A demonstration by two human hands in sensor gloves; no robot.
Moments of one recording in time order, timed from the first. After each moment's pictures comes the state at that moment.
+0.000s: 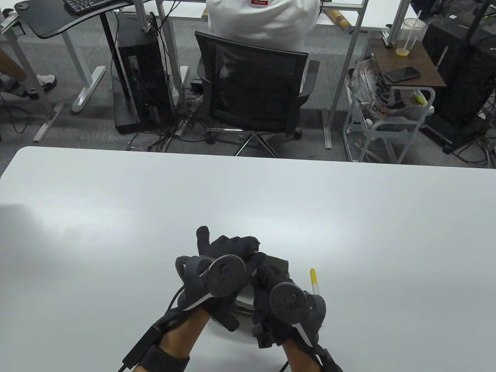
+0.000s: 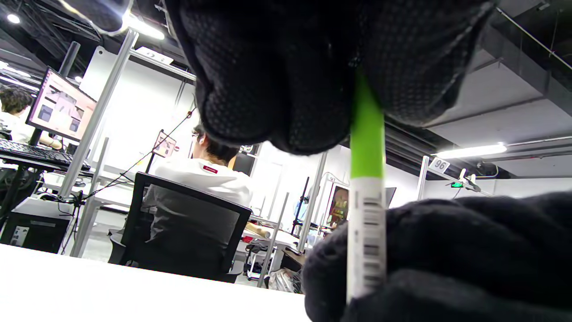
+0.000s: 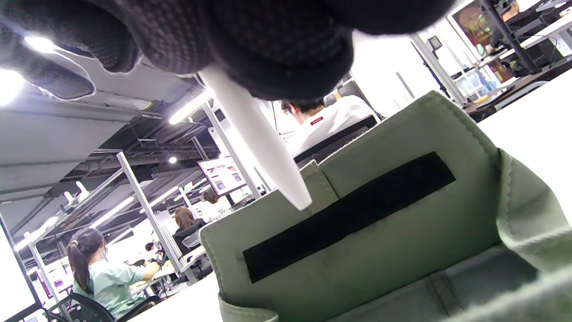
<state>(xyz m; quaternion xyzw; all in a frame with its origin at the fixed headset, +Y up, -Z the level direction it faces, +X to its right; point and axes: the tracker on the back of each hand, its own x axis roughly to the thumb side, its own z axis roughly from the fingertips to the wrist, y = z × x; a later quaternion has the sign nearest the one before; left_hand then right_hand) -0.087 -0.590 -0.291 0.17 -0.19 0.17 0.95 0.065 -0.677 -0.269 0.03 -0.18 0.93 0.31</state>
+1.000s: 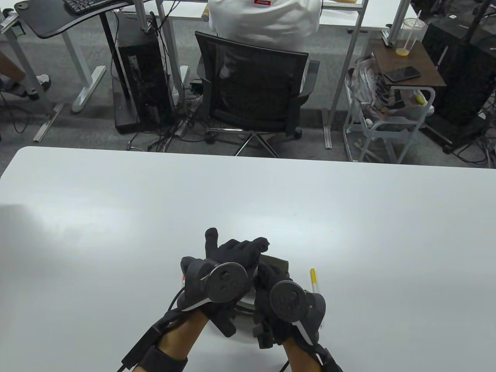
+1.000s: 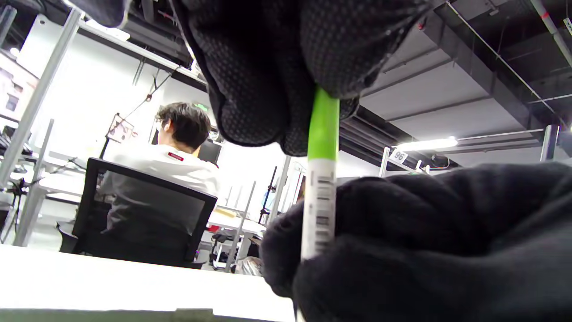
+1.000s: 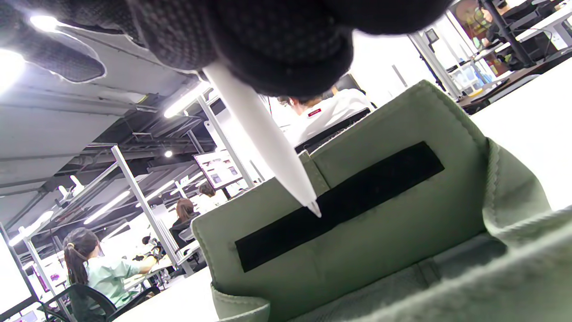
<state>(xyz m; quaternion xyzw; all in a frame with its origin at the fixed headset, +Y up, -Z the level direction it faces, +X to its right) -0.082 -0.596 -0.287 0.15 -0.25 0.18 0.94 0.067 -0.677 -0.271 0.03 -0.17 0.94 0.31</state>
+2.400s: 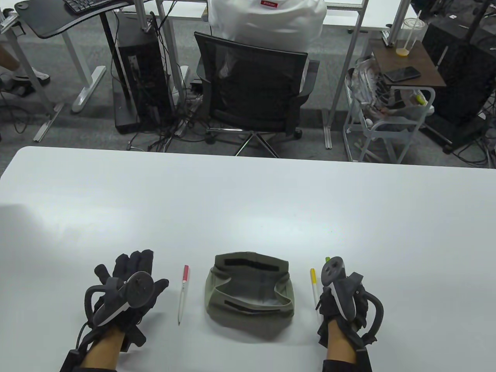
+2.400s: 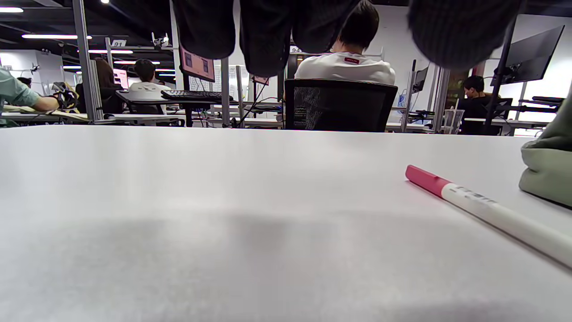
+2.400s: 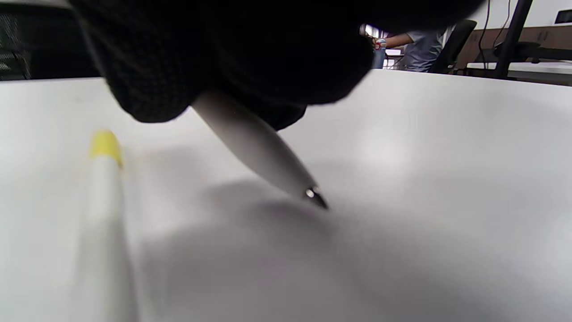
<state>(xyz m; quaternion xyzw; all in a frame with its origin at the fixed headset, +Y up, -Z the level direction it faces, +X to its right) -0.277 -0.733 -0.301 0.00 -0.04 0.01 1.00 0.187 -0.739 -0.317 -0.30 0.02 0.95 0.01</state>
